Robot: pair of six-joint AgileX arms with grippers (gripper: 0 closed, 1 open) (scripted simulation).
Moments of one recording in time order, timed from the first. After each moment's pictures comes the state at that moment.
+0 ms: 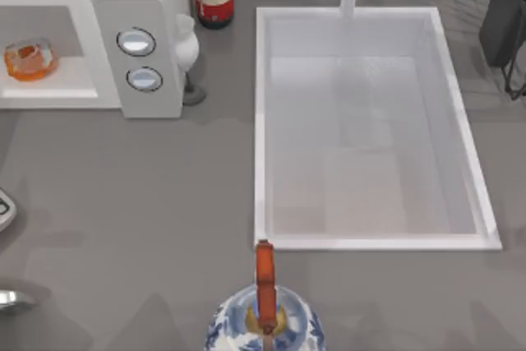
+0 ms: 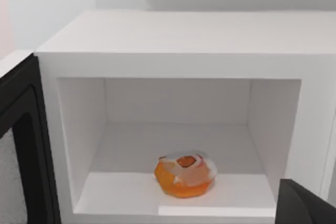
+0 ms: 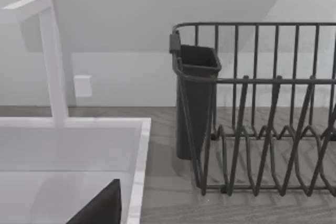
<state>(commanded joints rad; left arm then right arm) 0.32 0.29 0.10 0.19 0.32 0.01 0.00 0.00 0.00 0.00 0.00 0.00</state>
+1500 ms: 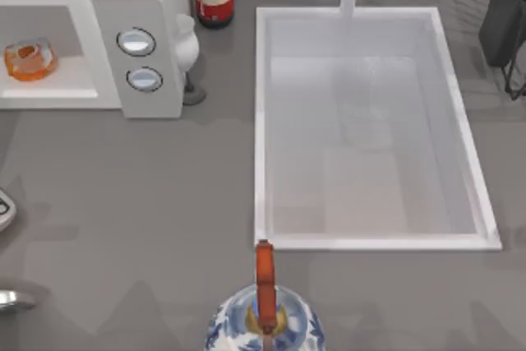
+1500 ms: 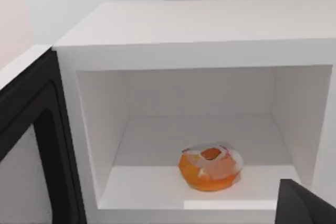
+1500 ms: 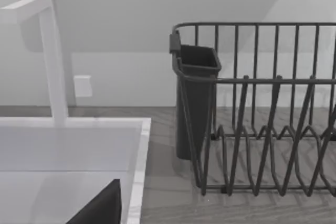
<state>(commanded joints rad) 0.31 0.42 0.09 0.30 0.27 0.06 0.00 0.00 0.00 0.00 0.00 0.00</state>
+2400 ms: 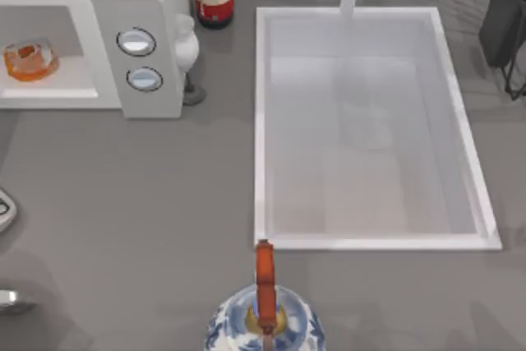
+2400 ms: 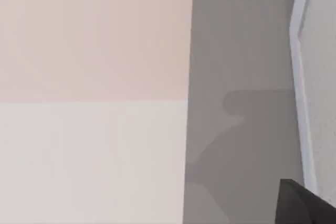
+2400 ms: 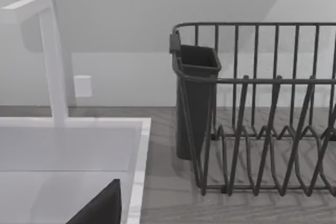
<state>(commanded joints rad) 0.91 1.39 1.03 -0.48 0.55 0.73 0.00 0.00 0.00 0.00 0.00 0.00</state>
